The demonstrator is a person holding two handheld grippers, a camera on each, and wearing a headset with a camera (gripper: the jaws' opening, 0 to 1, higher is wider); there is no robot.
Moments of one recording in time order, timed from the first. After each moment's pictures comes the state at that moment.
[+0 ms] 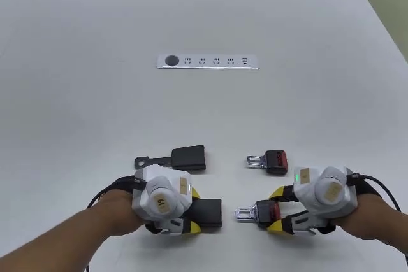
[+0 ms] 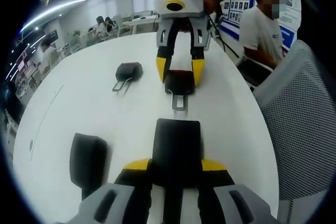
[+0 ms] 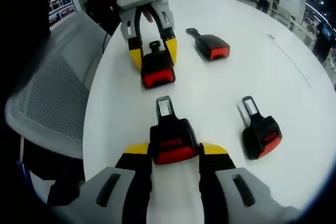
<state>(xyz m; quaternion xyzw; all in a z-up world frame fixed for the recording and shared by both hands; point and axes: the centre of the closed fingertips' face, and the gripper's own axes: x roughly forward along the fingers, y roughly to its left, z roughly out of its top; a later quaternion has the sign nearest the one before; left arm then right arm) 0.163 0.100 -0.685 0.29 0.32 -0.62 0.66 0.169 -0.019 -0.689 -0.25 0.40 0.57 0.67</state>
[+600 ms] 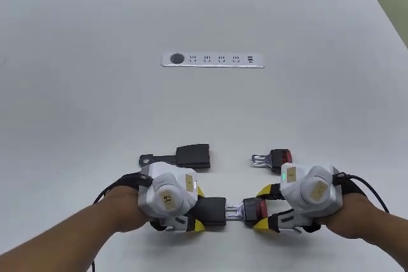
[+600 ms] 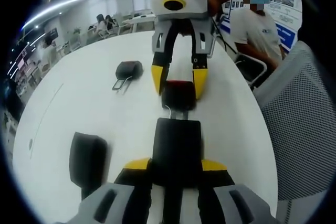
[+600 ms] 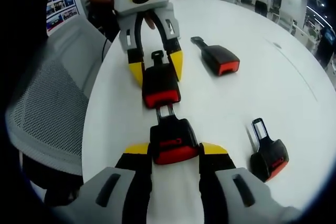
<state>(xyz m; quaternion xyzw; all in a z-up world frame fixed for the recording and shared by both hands) 0.164 0.100 -0.687 0.29 0.33 -0.61 0.65 0.165 0.017 -0.688 -0.25 0.38 0.58 0.68</state>
